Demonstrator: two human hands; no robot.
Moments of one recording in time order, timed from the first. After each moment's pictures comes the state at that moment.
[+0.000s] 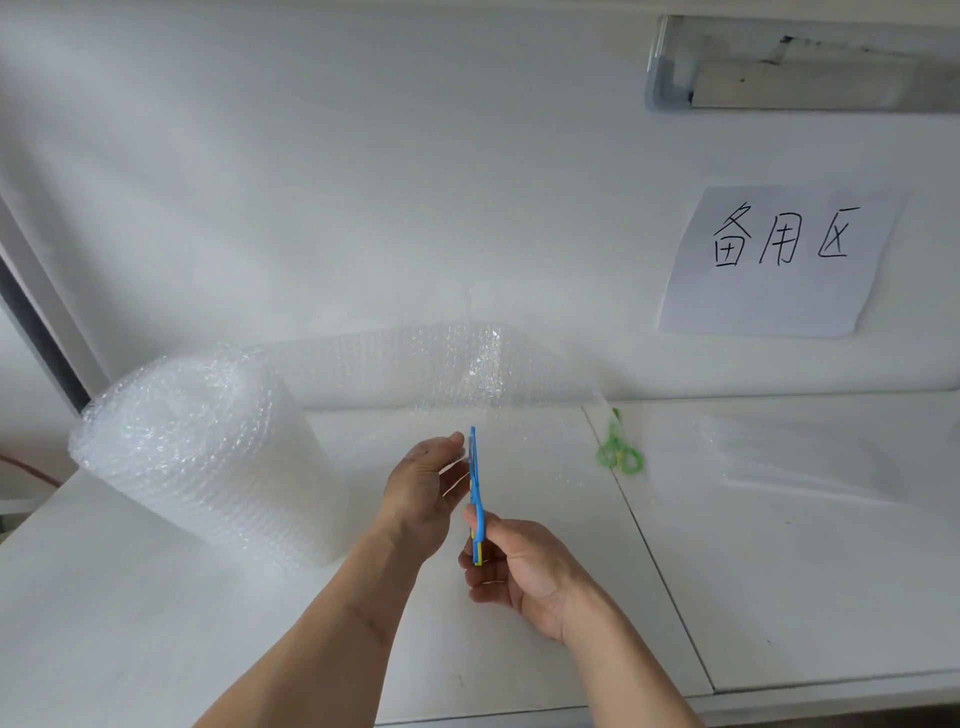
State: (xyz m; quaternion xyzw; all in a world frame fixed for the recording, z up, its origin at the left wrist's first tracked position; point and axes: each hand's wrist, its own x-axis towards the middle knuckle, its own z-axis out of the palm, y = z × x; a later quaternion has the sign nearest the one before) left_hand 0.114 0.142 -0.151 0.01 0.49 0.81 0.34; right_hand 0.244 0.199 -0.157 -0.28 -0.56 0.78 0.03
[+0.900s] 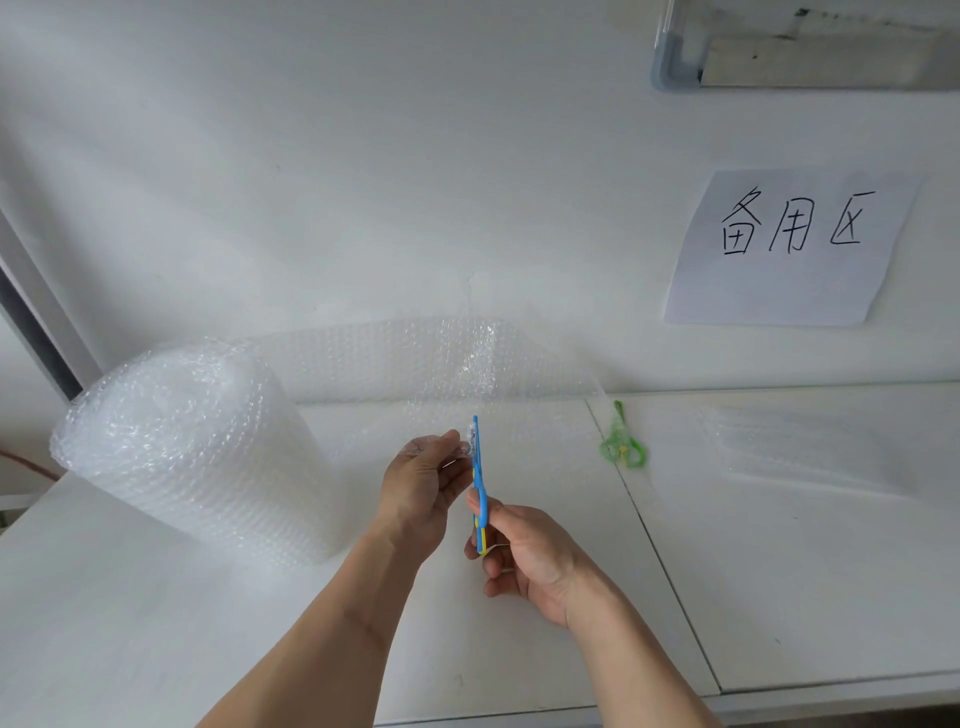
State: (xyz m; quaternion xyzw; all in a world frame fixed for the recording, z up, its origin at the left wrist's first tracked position) left_hand 0.115 0.142 -0.151 0.03 0.50 0.80 0.31; right_hand 0.240 0.207 -0.152 -0.27 -0.59 0.76 0.04
